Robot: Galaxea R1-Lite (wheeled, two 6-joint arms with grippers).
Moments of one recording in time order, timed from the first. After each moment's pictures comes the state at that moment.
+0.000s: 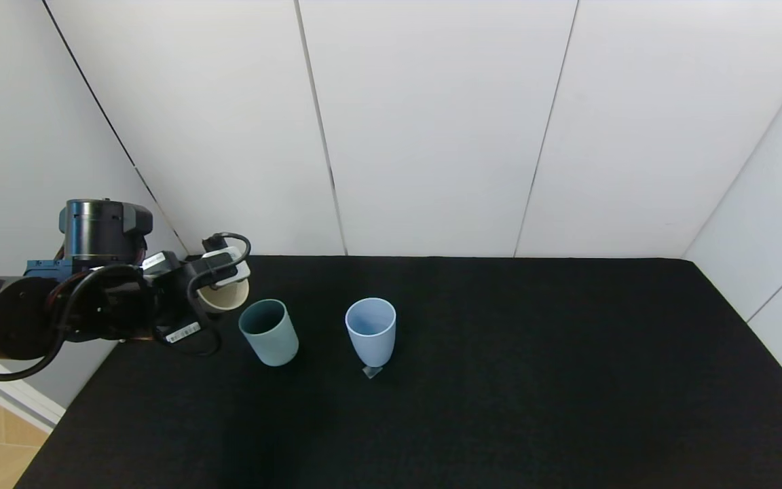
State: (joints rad) left arm -0.01 1.78 -0.97 -0.26 0.12 1.10; right arm 0.00 0.00 0.00 0.00 -0.02 0.06
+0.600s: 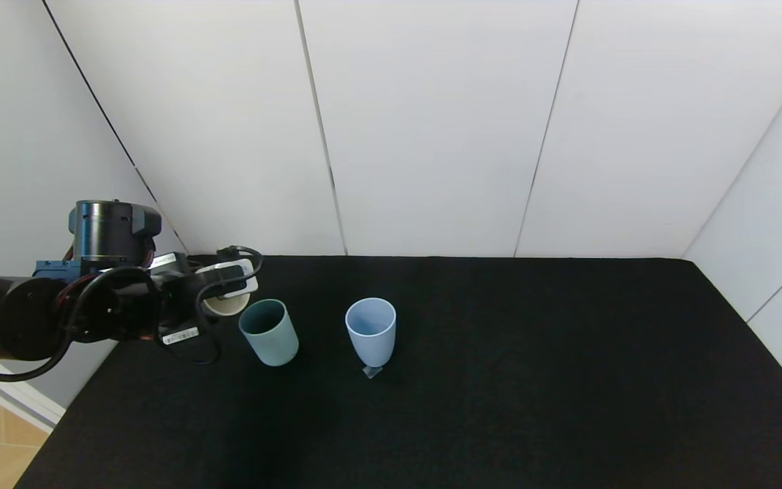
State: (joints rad) left arm -0.04 1.79 -0.97 -0.26 0.17 1.25; right arm 0.00 0.00 0.00 0.00 -0.02 0.06
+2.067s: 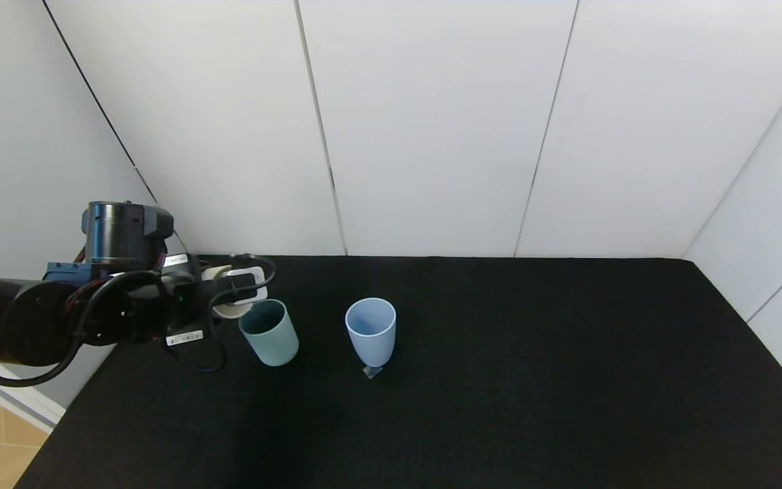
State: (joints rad) left arm -0.08 1.78 -0.96 -0.28 0.23 1.32; right arm 0.00 0.00 0.00 0.00 -0.02 0.06
